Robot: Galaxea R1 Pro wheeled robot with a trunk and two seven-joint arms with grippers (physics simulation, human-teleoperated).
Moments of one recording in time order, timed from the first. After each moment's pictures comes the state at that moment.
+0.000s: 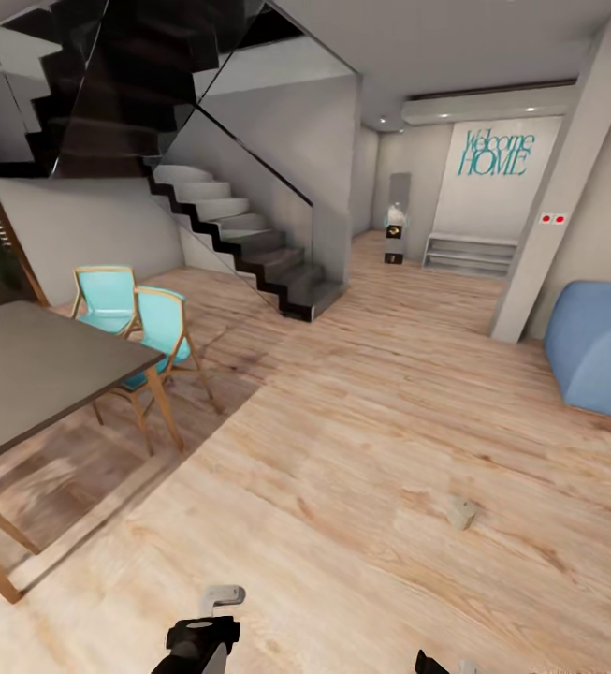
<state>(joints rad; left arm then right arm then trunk) -0.31 -0.08 -0.30 -0.73 0.33 0.41 0.50 -0.33 0.00 0.28 -0.24 -0.87 -0.29 -0.16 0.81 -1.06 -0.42</state>
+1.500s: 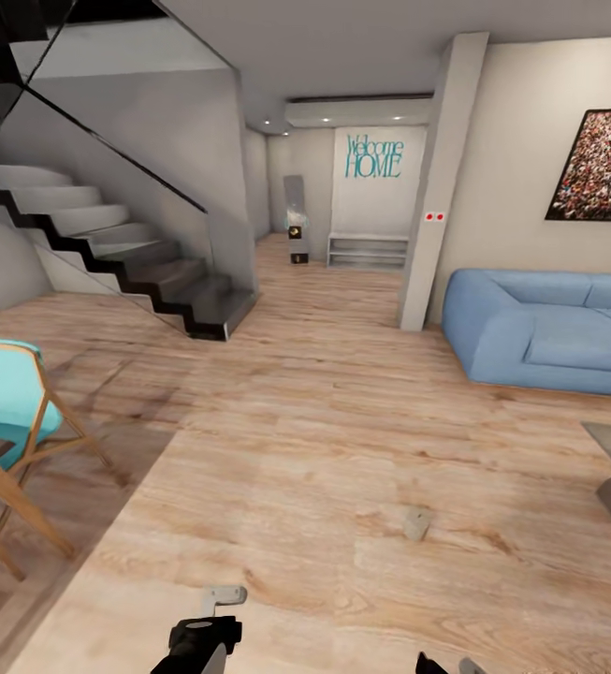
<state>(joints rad) -0.31 -0.07 -0.31 -0.73 0.33 0.41 0.46 -0.33 0.00 0.28 -0.23 -0.87 -0.29 -0.16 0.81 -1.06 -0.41</state>
